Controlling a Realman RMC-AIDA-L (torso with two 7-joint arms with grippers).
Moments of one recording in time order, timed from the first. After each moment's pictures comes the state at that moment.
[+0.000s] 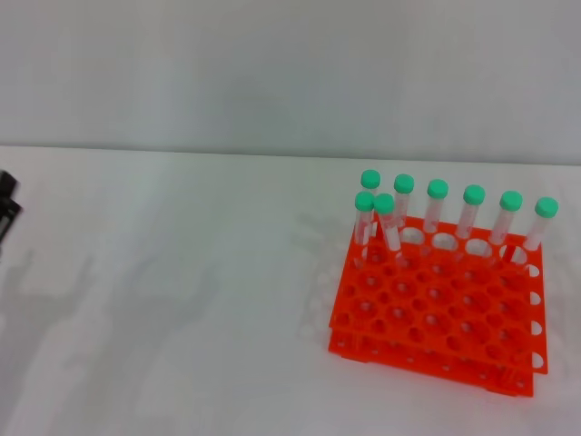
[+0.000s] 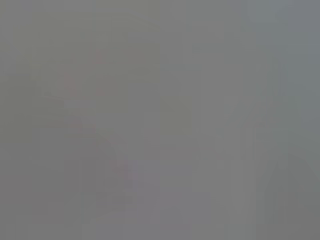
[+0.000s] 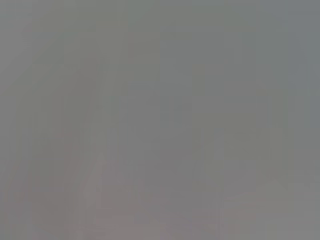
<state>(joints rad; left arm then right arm) -0.36 -2.08 2.59 -0.13 -1.20 1.62 -0.50 0.24 2.00 -1.27 -0.35 -0.35 -1.30 0.39</state>
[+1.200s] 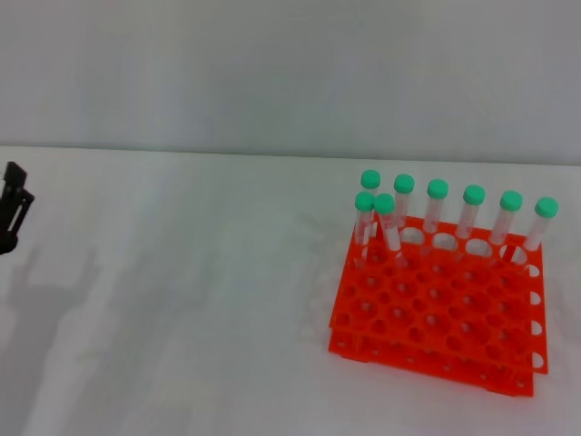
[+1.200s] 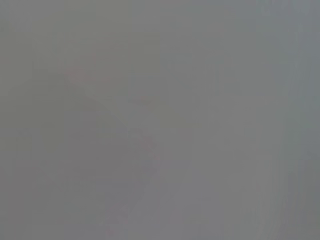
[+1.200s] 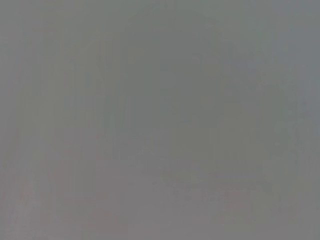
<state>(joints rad) -0.36 -2.09 2.50 0.01 -1.19 1.54 -0.38 0.28 2.00 -1.22 -0.11 -0.16 -1.55 0.26</state>
